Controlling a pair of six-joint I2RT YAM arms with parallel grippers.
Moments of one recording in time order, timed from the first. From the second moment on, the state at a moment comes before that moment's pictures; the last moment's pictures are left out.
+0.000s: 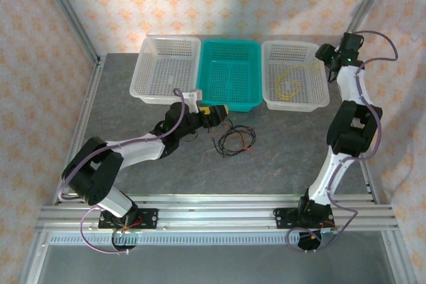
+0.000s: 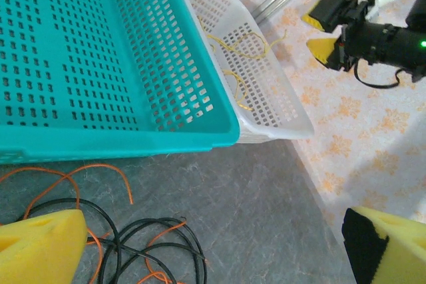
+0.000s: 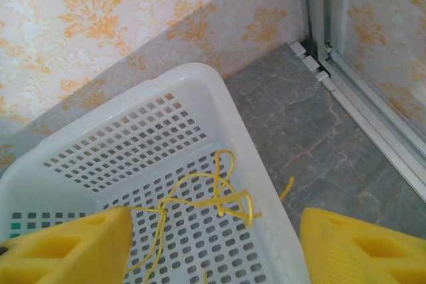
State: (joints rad) left arm -0.58 1.55 0.73 0.58 0.19 -0.76; right arm -0.27 2.06 1.84 -0.39 -0.12 0.36
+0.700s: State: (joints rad) left arm -0.58 1.57 0.73 0.59 0.22 -0.76; right arm -0.21 2.33 2.20 -0.62 -0.03 0.26
